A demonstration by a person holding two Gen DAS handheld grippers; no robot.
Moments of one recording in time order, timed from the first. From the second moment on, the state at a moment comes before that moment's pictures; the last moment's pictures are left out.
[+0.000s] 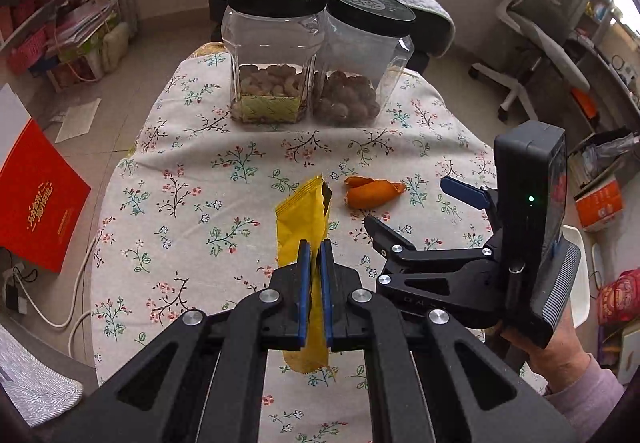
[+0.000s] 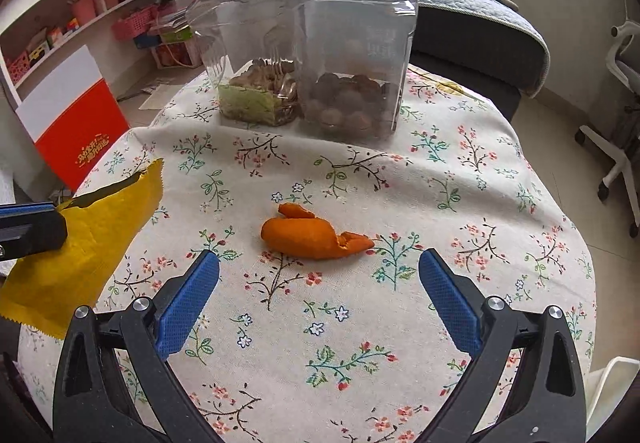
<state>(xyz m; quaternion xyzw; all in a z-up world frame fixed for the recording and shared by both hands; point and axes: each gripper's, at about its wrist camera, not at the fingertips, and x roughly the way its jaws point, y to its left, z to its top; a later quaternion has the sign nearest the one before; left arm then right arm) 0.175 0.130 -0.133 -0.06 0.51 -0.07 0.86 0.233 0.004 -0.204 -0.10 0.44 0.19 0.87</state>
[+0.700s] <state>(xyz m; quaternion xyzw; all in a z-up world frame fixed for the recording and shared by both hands) 0.176 0.144 -0.138 -0.08 0.51 -0.05 0.86 0.250 -0.024 -0.208 -0.04 0.46 0.17 0.87</state>
